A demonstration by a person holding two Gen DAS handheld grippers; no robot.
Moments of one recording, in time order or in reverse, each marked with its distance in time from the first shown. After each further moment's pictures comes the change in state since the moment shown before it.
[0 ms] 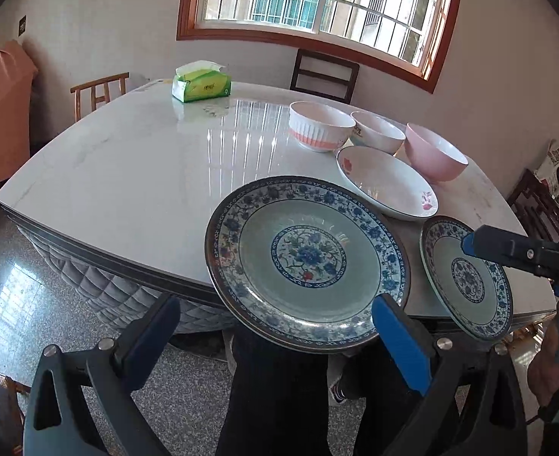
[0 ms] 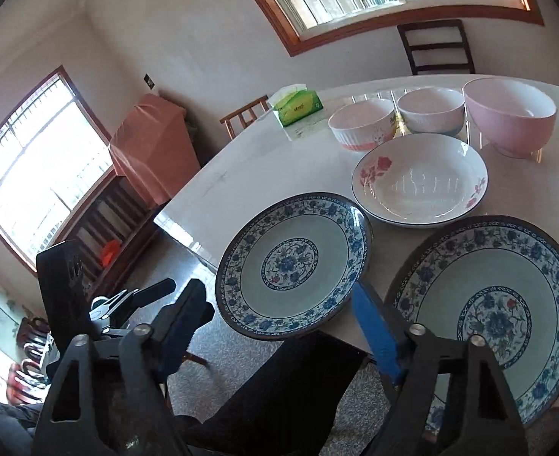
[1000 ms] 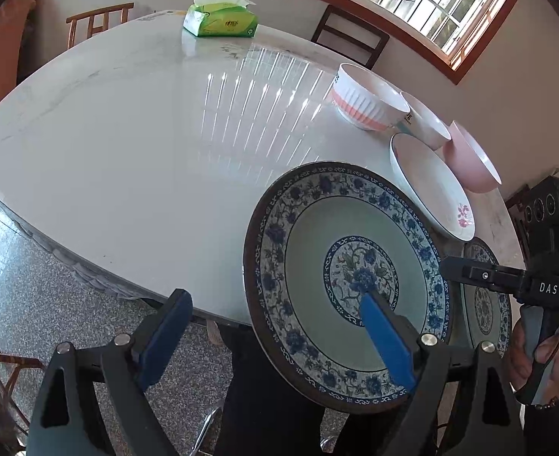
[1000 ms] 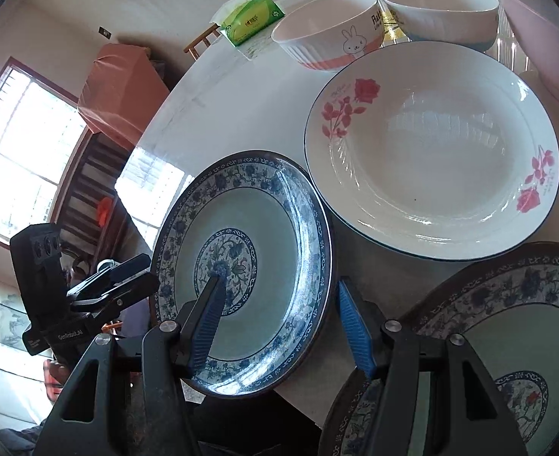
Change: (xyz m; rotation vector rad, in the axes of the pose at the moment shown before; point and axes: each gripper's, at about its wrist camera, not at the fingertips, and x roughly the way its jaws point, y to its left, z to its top) left arm 0.067 0.057 0.036 -0.145 0.203 -0.082; right arm 0.094 -0.060 0.044 0.105 0.292 -0.039
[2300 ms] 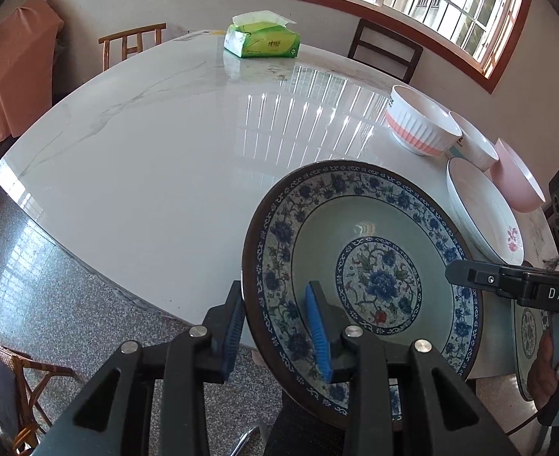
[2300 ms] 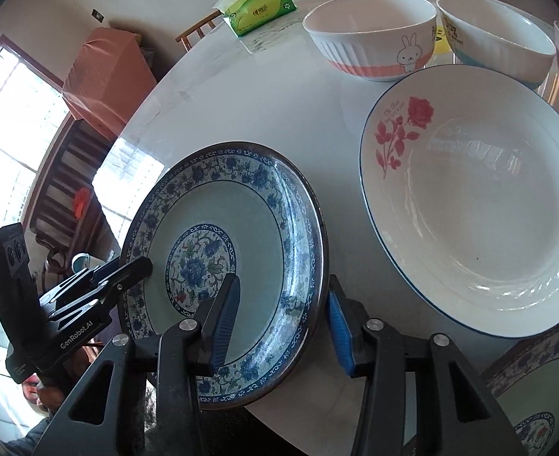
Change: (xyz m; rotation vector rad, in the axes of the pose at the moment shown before) left arm -0.001 0.028 0.017 -0.003 -0.080 0.177; right arm 0.035 0.028 0.027 -0.059 0.003 -0.092
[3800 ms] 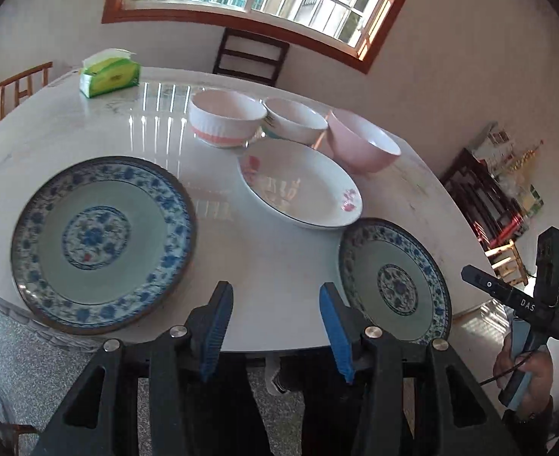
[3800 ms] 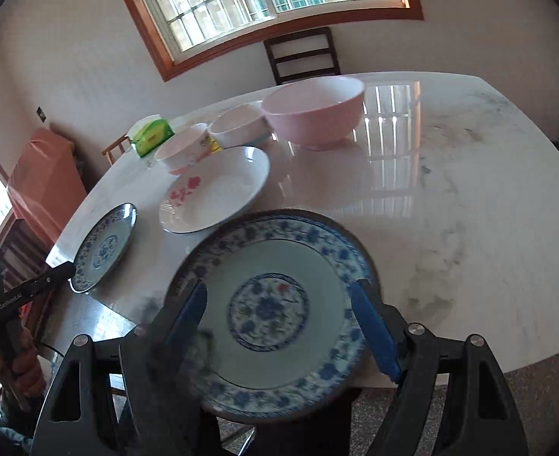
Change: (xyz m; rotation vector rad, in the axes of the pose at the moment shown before) left arm -0.050 -0.132 -0.038 0.249 -0.001 -0.392; right arm -0.227 -0.113 -0.212 0.270 -0.475 -0.339
